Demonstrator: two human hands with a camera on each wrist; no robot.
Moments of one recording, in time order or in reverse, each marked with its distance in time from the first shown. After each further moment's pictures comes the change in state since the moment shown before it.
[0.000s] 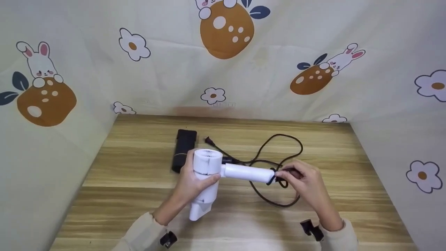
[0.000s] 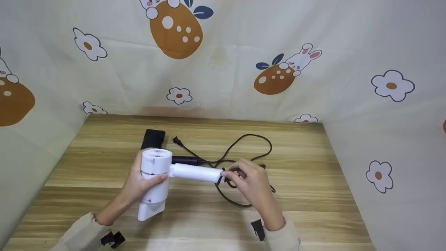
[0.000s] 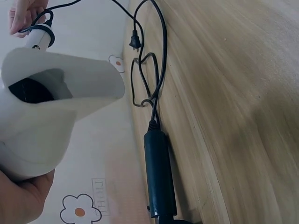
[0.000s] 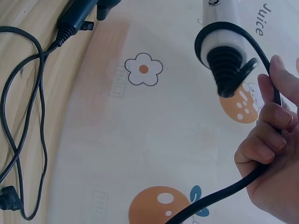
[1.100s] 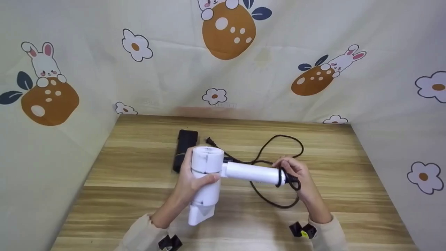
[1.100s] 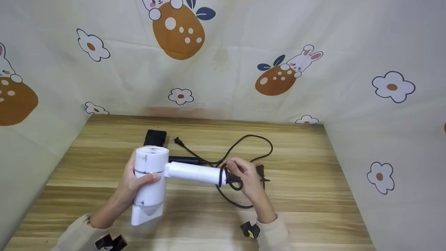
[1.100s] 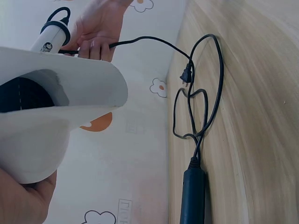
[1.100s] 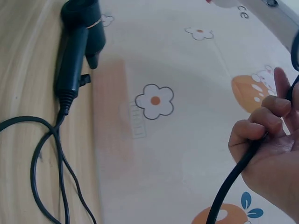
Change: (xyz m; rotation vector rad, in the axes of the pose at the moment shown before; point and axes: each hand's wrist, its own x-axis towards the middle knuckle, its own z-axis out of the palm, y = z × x) left_hand -0.007 0.033 -0.002 -0.257 -0.008 0.028; right_hand 0.007 0.008 0.013 0.526 -0.136 0.369
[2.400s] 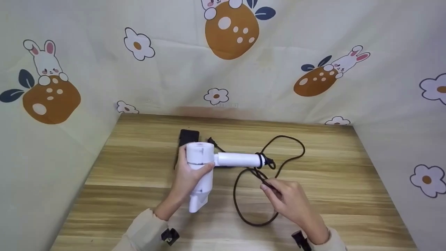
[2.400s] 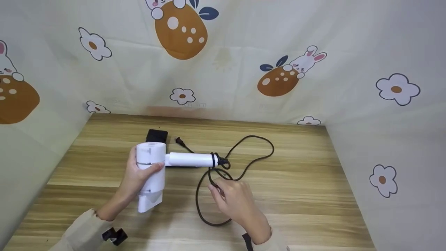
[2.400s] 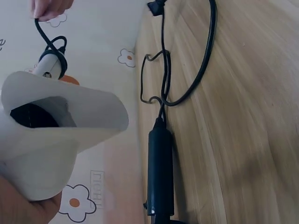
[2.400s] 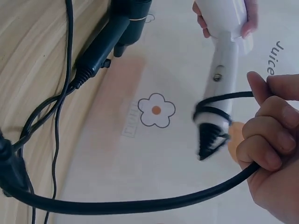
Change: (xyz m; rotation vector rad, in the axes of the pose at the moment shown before) left_hand 0.016 -0.033 -0.014 0.168 0.206 -0.109; right_hand -0.021 0.002 0.028 -0.717 -0.059 -0.577
